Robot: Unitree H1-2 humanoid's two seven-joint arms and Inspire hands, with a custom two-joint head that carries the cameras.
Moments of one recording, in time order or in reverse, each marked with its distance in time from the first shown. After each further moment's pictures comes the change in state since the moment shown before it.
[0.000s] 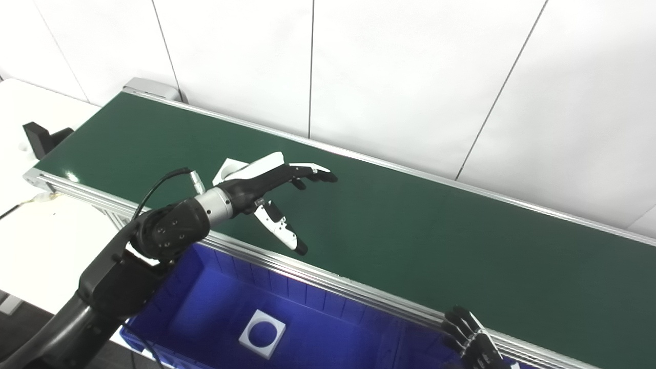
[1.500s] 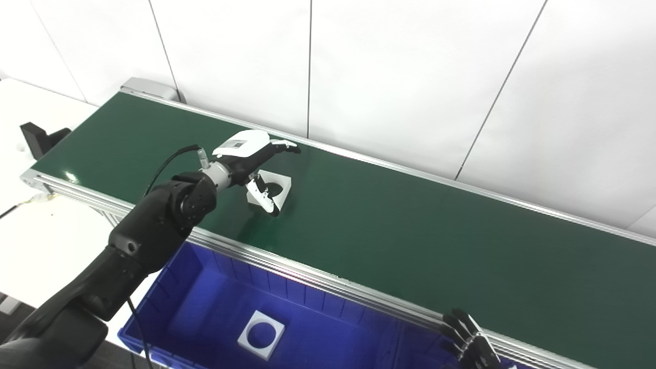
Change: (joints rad) left arm -0.185 0.009 -0.087 0.446 0.409 -0.133 0.203; right arm 0.014 0.005 0.003 -0.004 -0.004 0.000 0.001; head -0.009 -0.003
